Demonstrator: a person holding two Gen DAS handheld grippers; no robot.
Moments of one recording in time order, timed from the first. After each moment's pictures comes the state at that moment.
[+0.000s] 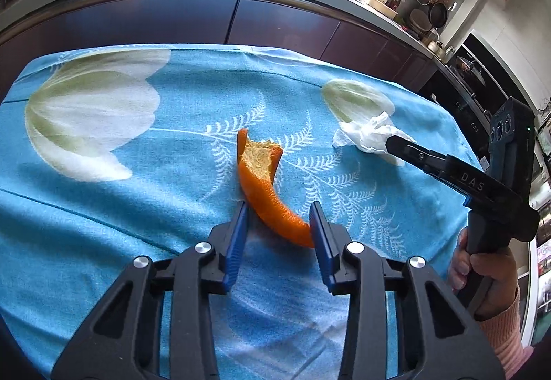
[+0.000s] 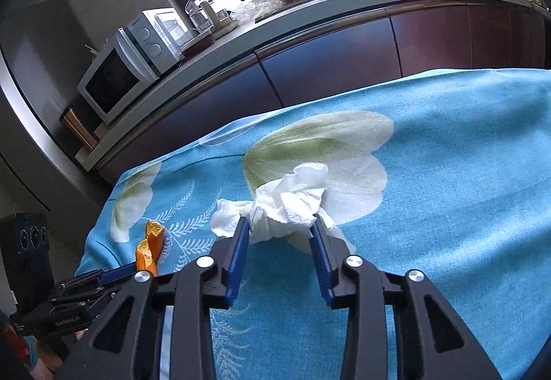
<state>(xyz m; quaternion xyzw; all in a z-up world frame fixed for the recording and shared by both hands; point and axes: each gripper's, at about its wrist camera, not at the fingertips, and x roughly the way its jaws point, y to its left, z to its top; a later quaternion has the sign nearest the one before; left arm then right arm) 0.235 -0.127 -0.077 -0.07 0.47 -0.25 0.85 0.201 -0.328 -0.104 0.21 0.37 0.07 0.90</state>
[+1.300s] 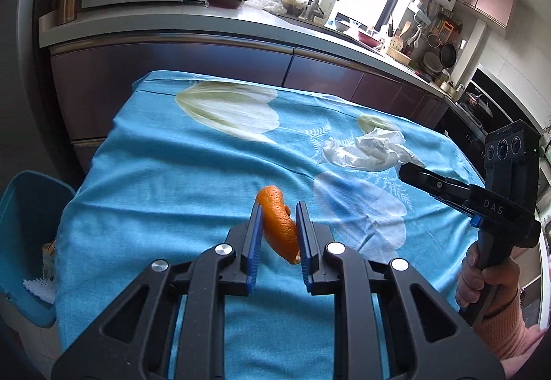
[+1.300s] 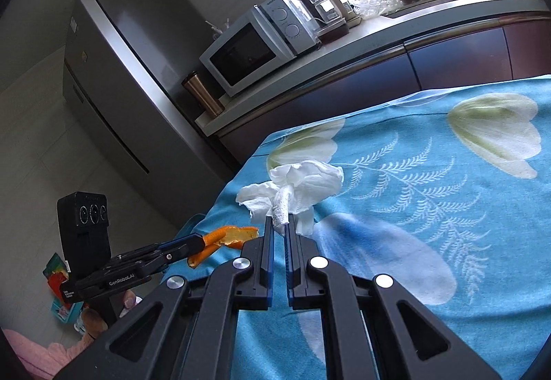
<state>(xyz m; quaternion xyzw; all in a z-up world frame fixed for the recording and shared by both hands) 0.105 0.032 -0.020 -0.08 0.38 -0.19 0.90 0.120 -0.202 -0.063 0.22 0.32 0.28 0.88</state>
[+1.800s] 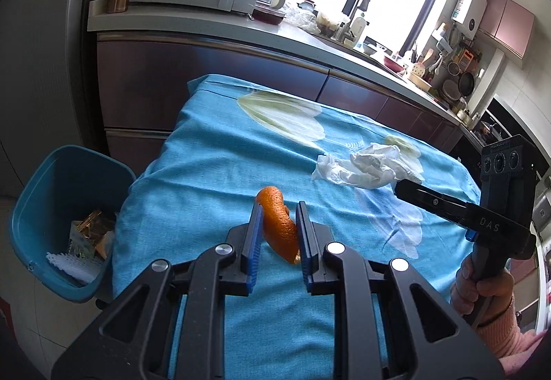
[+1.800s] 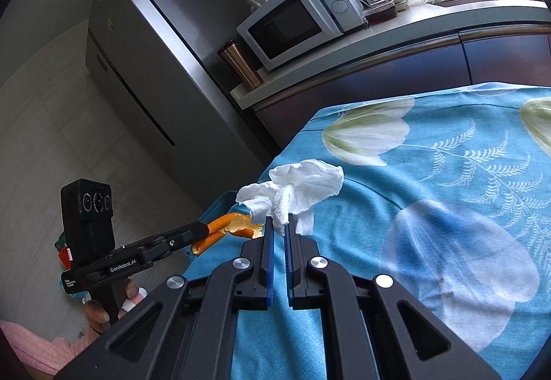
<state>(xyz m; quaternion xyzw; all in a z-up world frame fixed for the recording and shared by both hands) 0.066 0.107 -0.011 -0.12 0.36 -0.14 0.92 0.120 -0.131 -0.059 0.19 0.33 0.35 0.86</state>
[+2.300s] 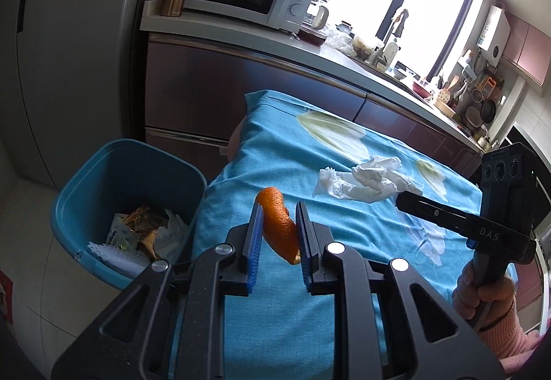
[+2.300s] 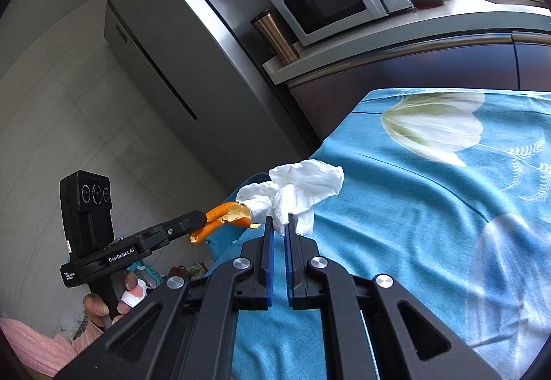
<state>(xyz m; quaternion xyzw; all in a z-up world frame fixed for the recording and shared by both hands) 0.041 0.184 -0.007 -0.16 0.34 -0.08 0.93 0.130 -0.063 -0.058 0.15 0.35 0.40 0.83</state>
